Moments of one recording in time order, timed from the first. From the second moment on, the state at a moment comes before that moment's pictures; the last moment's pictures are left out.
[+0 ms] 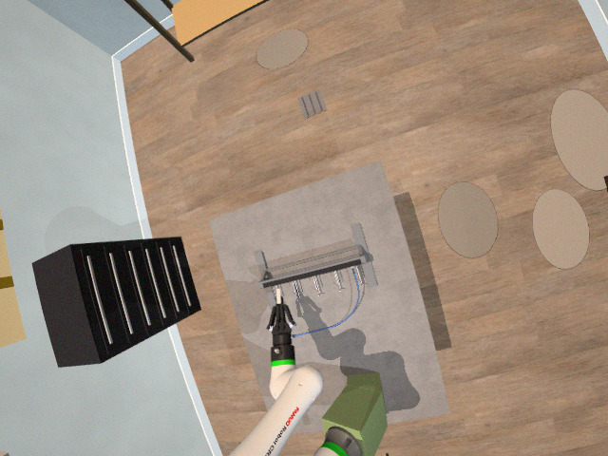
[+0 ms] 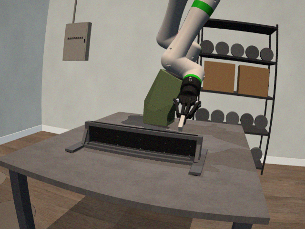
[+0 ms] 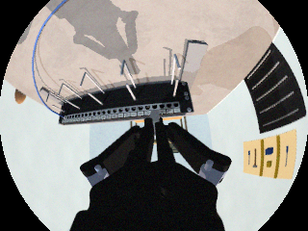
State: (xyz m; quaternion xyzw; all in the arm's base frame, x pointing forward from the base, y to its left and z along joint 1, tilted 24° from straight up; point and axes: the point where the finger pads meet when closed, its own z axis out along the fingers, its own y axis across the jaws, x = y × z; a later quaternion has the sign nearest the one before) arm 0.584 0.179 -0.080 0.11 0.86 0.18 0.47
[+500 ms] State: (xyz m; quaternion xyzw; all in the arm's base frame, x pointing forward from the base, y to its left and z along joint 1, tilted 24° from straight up) arm 0.561 0.174 -0.067 0.11 0.86 0.18 0.47
